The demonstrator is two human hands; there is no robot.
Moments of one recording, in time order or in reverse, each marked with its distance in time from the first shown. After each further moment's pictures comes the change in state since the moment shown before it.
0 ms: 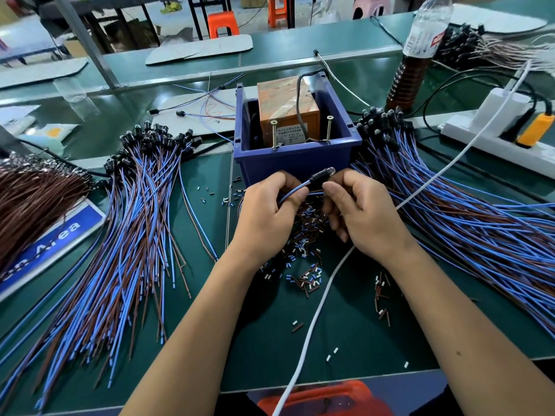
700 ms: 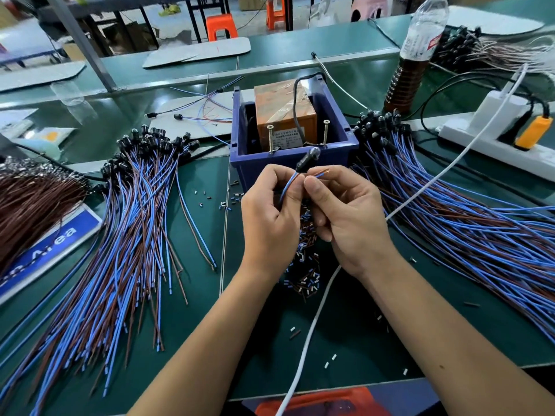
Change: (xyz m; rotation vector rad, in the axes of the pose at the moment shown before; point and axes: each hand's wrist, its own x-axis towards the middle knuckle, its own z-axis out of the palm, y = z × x) left_hand -0.007 0.019 0.020 -0.243 0.287 0.051; right_hand -0.004 -0.026 0.033 0.650 0.091 -0.021
